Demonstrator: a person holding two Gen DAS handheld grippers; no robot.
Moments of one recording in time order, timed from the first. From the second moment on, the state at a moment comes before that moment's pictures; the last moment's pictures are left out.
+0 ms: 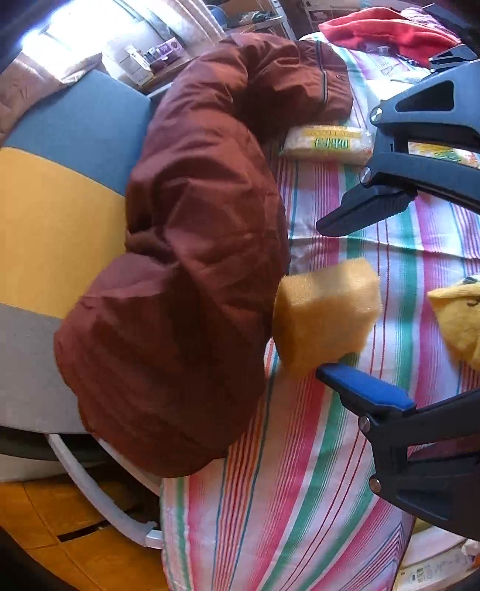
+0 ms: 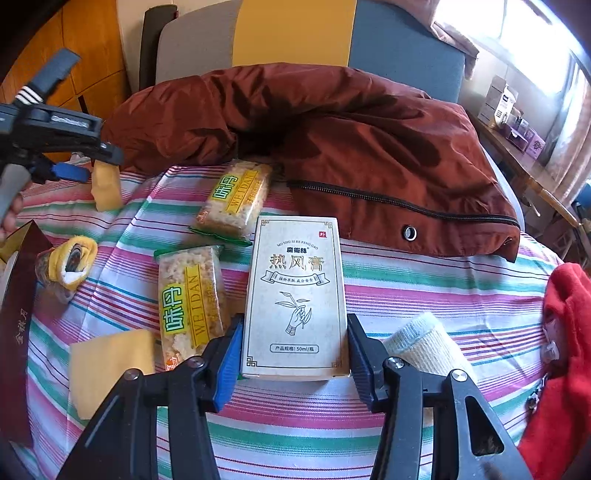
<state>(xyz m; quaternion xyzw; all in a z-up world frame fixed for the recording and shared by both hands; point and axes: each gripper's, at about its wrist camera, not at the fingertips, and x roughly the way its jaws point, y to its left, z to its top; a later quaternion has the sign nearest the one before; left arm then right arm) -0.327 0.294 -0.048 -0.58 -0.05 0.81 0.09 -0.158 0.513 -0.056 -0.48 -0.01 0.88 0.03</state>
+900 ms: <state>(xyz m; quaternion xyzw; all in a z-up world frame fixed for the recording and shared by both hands) -0.169 0.243 0.053 -0.42 0.02 0.88 0.23 -0.144 0.501 -0.023 -0.42 0.03 0.91 -0.01</state>
